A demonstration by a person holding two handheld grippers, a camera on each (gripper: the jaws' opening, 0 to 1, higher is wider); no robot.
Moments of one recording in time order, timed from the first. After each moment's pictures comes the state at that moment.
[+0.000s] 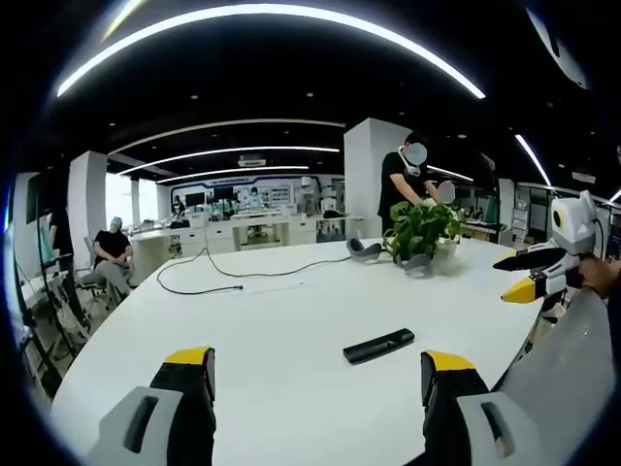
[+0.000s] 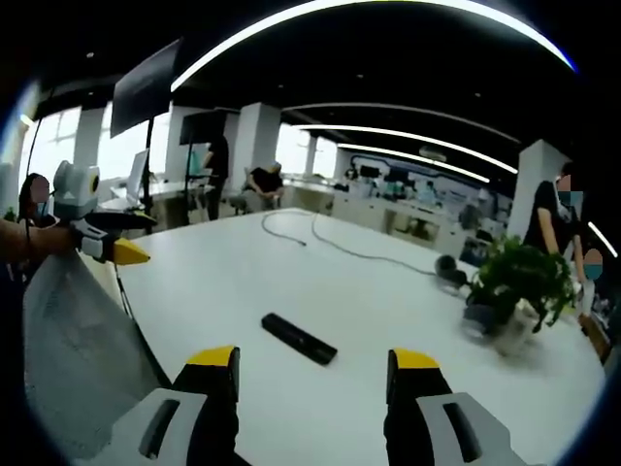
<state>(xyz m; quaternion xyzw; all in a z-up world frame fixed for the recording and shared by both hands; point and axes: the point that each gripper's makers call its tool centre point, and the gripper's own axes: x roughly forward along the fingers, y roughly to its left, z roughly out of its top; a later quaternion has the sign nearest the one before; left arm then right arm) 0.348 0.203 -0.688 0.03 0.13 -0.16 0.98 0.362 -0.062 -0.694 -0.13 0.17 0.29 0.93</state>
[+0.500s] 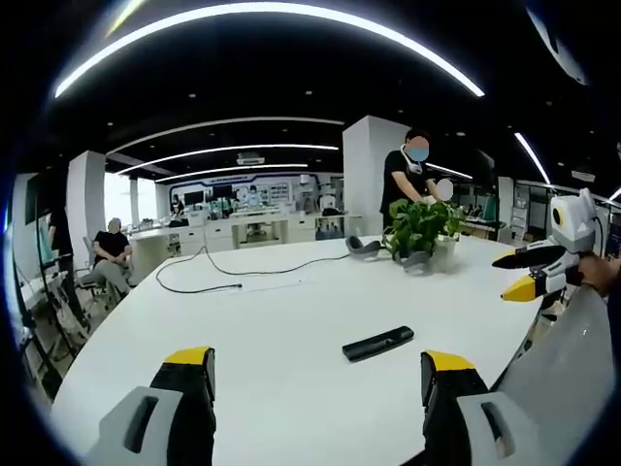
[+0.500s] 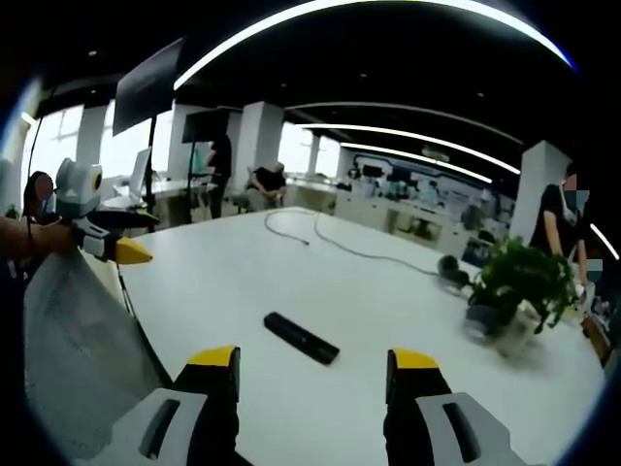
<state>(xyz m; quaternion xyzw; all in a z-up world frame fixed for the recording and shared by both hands) 0.348 0.202 -0.690 0.03 0.14 -0.16 0.98 0.361 -0.061 -0.696 -0.13 0.17 0.30 0.93</state>
